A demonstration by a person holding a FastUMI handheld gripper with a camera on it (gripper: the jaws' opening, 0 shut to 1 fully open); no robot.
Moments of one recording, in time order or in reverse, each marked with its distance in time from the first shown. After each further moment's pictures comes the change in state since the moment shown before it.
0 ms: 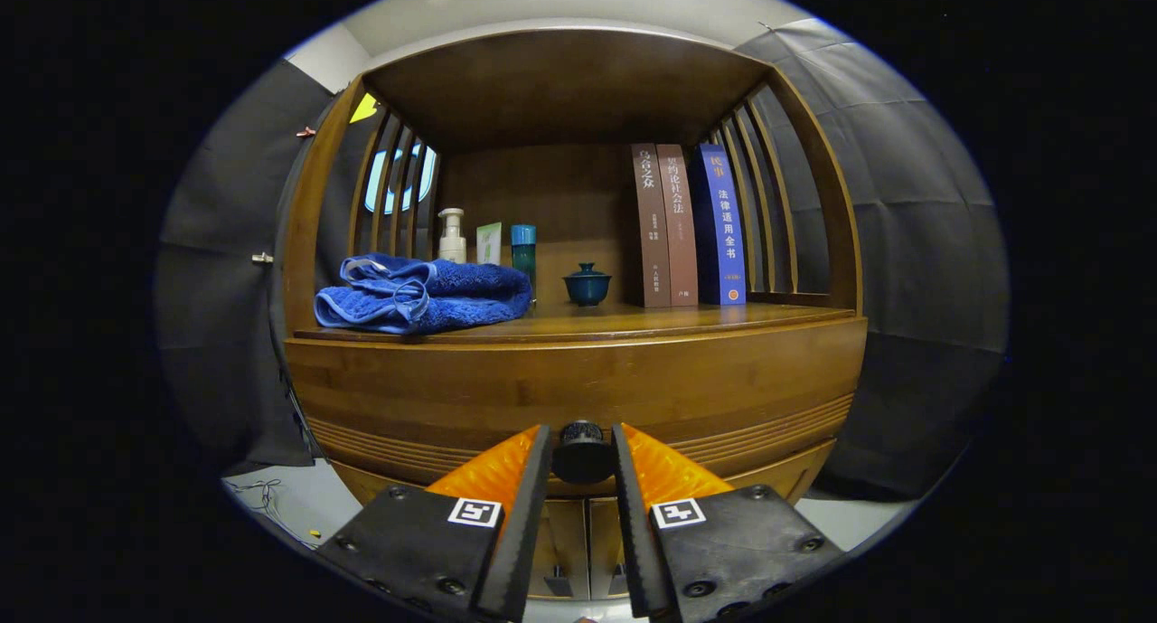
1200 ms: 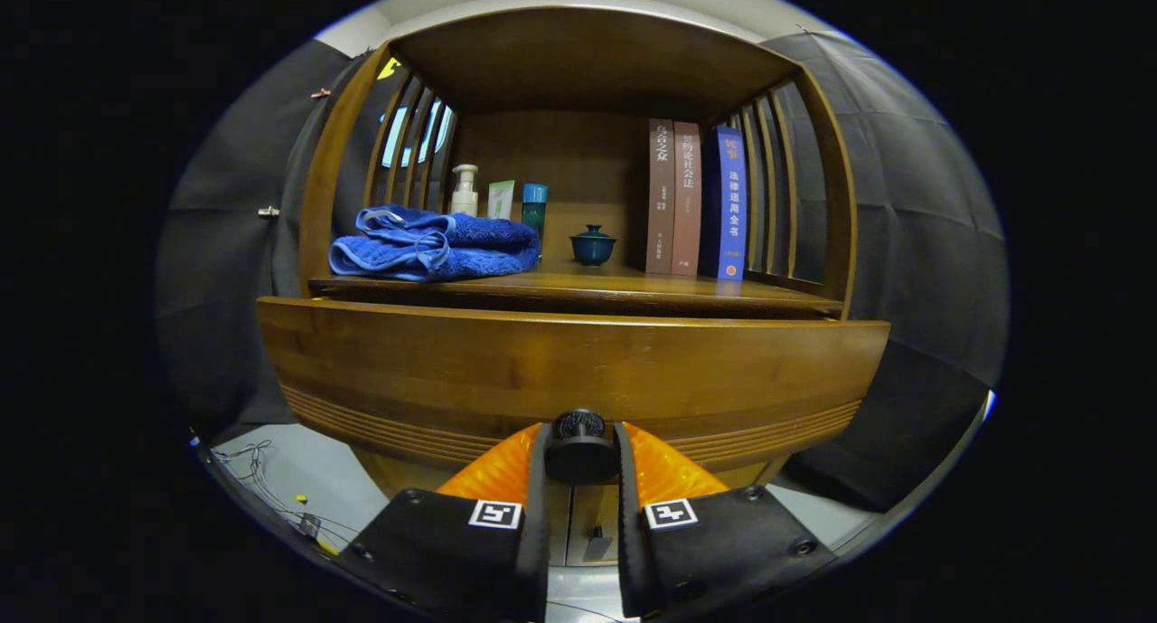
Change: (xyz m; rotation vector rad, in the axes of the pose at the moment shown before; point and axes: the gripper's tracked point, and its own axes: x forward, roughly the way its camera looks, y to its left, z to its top) arm -0.050 0.002 -0.020 -0.060 0.130 0.005
